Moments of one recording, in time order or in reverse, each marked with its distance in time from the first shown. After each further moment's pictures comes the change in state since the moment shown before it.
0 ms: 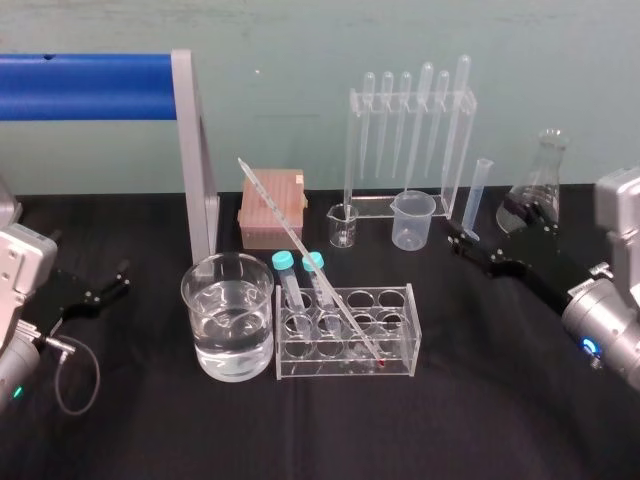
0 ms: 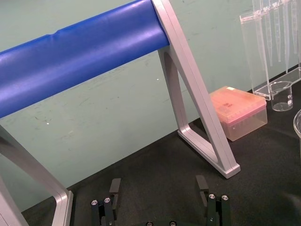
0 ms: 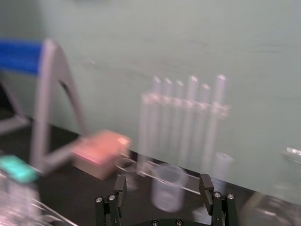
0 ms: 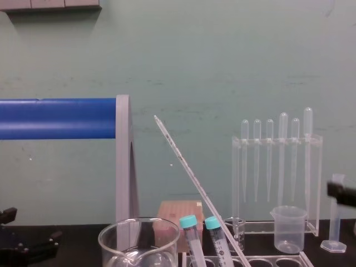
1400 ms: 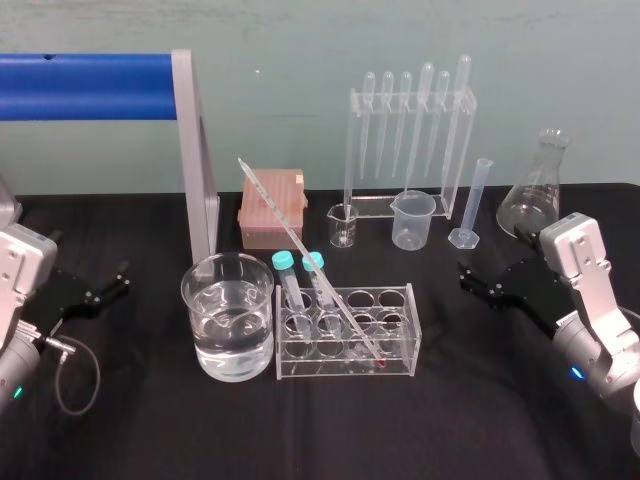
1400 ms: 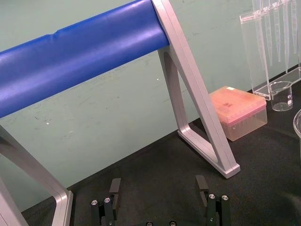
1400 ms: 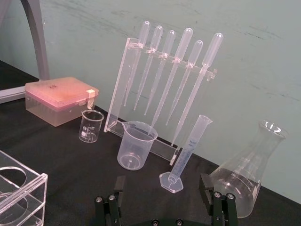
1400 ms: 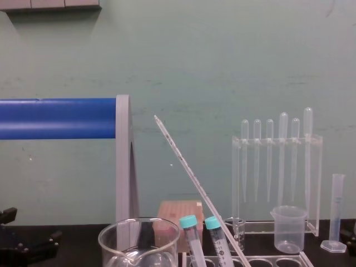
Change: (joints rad) left arm 0.000 0.000 0.000 0.000 0.000 0.000 0.000; right arm 0.039 -0.002 -0.108 0.118 -0.224 -0.017 -0.174
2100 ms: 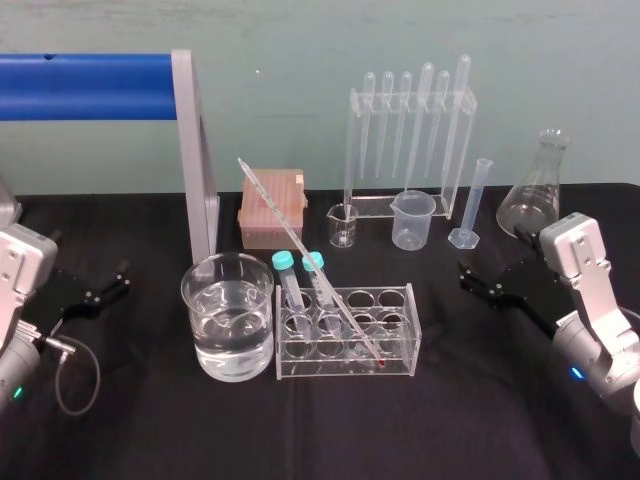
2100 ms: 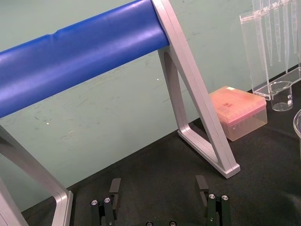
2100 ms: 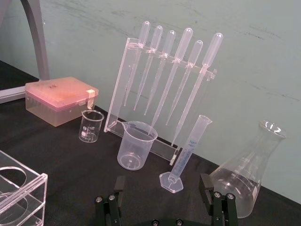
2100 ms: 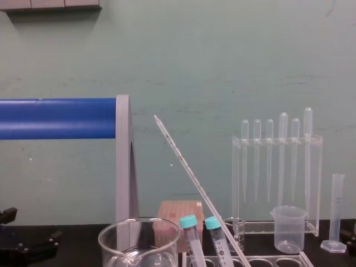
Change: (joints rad) left arm 0.000 0.000 0.000 0.000 0.000 0.000 0.000; right arm 0.000 0.000 0.000 0.000 0.000 0.000 0.000
